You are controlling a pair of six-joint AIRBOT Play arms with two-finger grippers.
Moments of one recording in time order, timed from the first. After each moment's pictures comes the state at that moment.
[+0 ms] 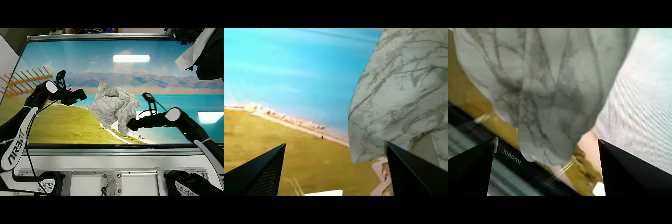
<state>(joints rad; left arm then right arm) -0.09 -1.55 1.19 1.09 -0.88 -1.58 0.29 -1.16 0.70 -0.81 0.84 1.15</state>
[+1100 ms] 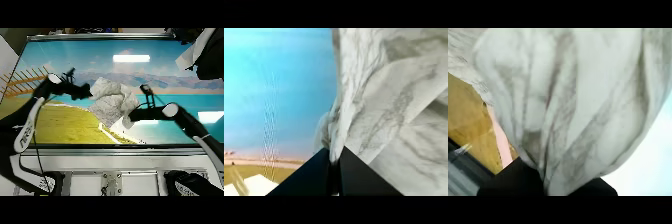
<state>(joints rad) -0.06 -1.68 1.42 0.82 -1.06 -1.46 0.28 -1.14 0.84 -0.87 0.80 1.12</state>
